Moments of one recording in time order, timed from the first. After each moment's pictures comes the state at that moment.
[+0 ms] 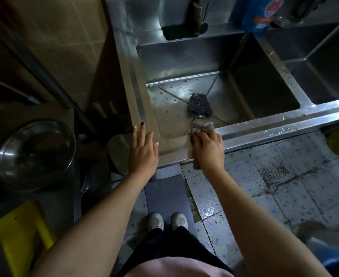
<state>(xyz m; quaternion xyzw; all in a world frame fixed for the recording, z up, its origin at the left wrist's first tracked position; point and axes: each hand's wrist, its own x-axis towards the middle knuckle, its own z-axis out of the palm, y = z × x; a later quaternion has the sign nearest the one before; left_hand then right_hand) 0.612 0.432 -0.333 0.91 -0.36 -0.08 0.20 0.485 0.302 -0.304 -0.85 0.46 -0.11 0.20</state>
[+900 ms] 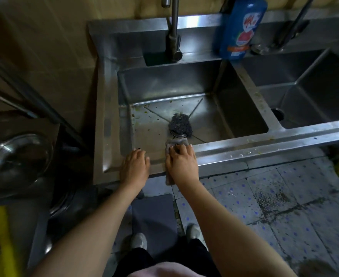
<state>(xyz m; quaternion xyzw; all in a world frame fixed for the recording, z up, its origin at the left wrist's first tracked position) 0.538 0.347 -0.314 0.94 -0.30 -0.12 0.14 0.446 0.237 -0.301 -0.93 0.33 -0.06 0.16</state>
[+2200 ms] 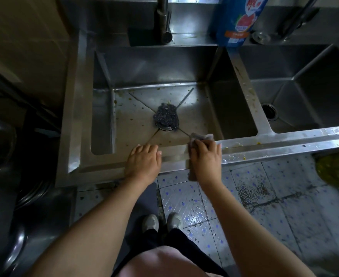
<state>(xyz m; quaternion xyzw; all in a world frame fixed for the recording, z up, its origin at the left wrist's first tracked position) 0.504 0.266 -0.323 0.91 -0.38 -0.11 0.08 0.386 0.133 -0.301 -0.88 0.42 -0.06 0.19</state>
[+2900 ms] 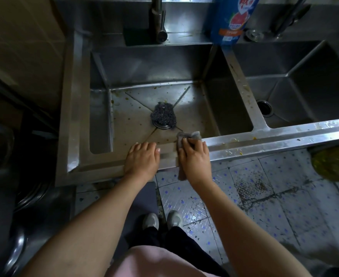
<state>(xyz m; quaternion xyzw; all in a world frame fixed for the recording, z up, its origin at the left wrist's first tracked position) 0.504 0.265 -0.320 0.91 -0.39 -0.12 0.08 0.391 0.154 -0.303 -0.91 0.38 -0.05 0.18</state>
